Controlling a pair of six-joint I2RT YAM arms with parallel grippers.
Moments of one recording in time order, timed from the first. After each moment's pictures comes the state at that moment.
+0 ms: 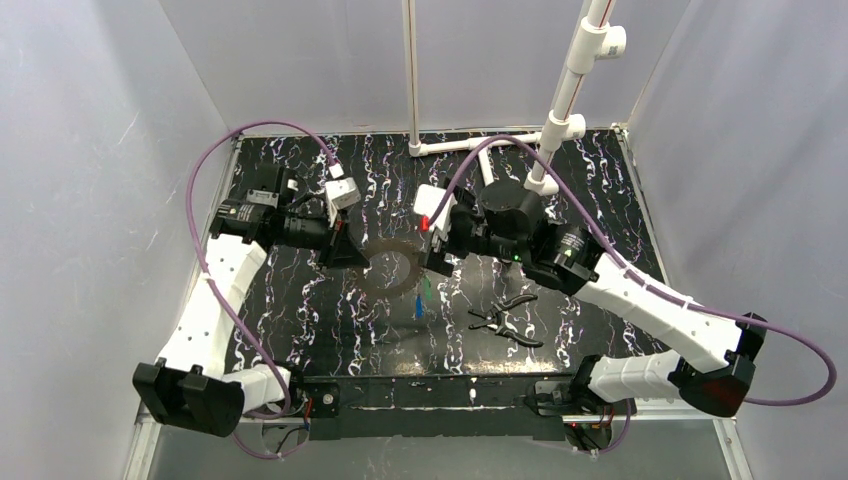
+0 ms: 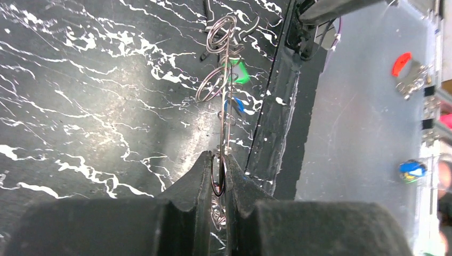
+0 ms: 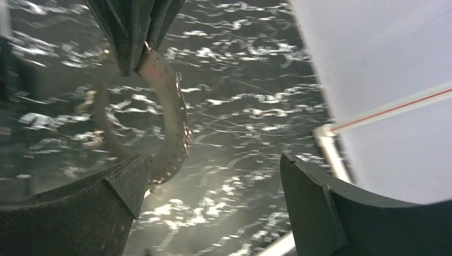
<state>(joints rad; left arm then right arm) -0.20 1.21 1.29 -1.16 1.01 0.54 1.08 1.22 1.34 -0.43 -0.05 -0.54</state>
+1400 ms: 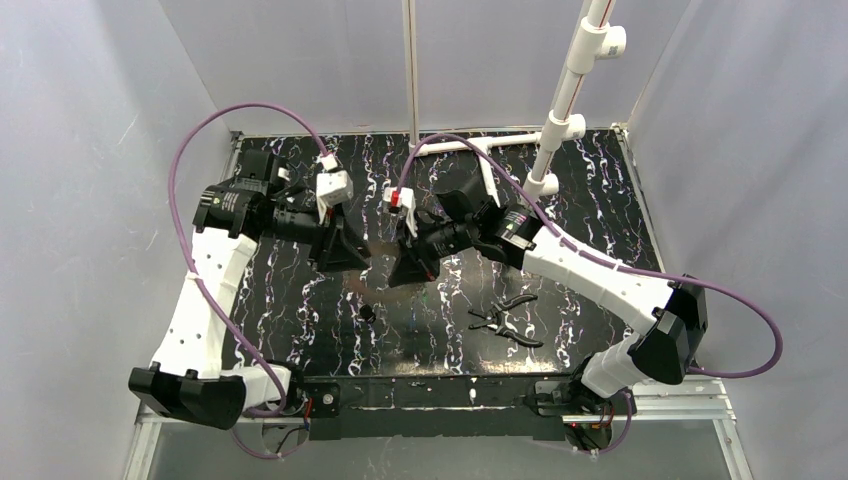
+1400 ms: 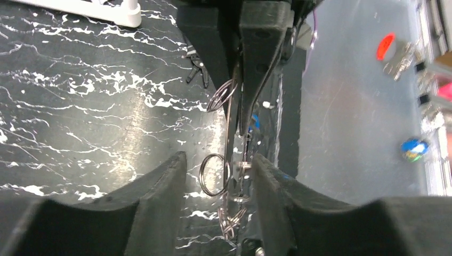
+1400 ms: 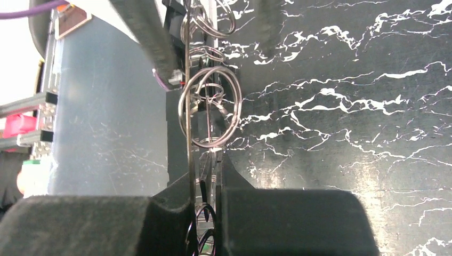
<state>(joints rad) -0.21 1.22 1.49 -1.38 1.09 0.78 0.96 1.48 1.40 -0.49 -0.72 0.02</state>
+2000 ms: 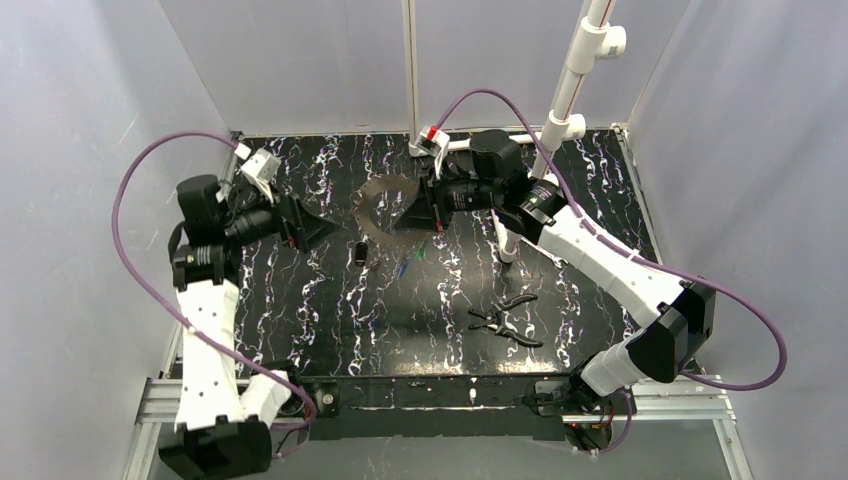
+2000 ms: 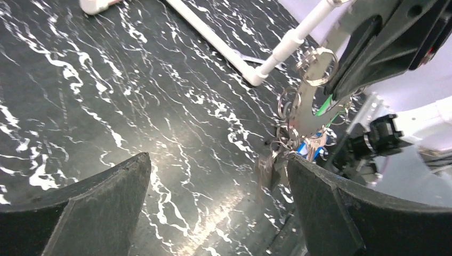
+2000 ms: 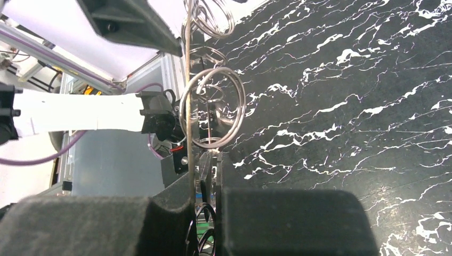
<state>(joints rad) 0.18 1.01 1.17 -0.69 1.05 0.04 0.78 1.48 1.47 -0.31 -0.72 0.28</state>
